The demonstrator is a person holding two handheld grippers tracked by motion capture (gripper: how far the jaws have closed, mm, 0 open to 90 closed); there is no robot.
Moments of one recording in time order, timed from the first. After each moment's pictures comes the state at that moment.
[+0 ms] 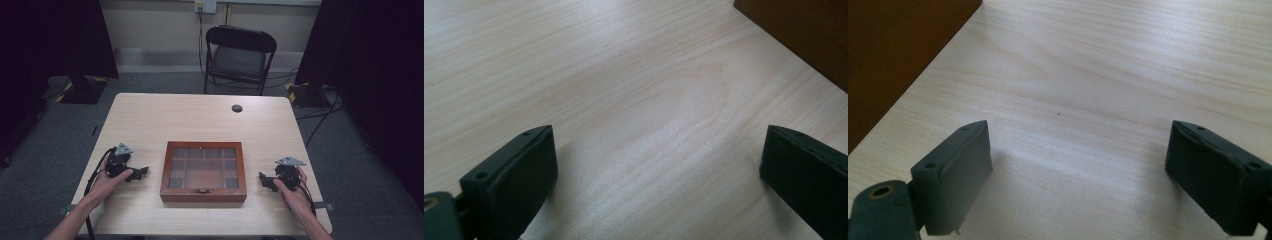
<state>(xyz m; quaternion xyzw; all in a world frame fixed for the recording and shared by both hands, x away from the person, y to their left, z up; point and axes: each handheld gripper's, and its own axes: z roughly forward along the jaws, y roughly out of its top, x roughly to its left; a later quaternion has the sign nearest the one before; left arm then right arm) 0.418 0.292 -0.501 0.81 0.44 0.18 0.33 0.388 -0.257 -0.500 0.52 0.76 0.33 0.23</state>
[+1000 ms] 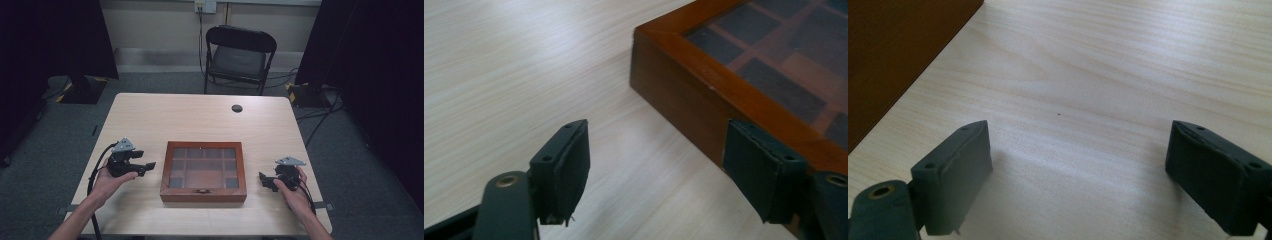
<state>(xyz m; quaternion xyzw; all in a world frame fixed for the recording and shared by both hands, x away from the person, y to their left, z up) 0.398 0.266 -0.447 0.82 0.37 0.13 0.42 0.388 -0.257 -0.500 0.51 0.76 0.33 0.23</state>
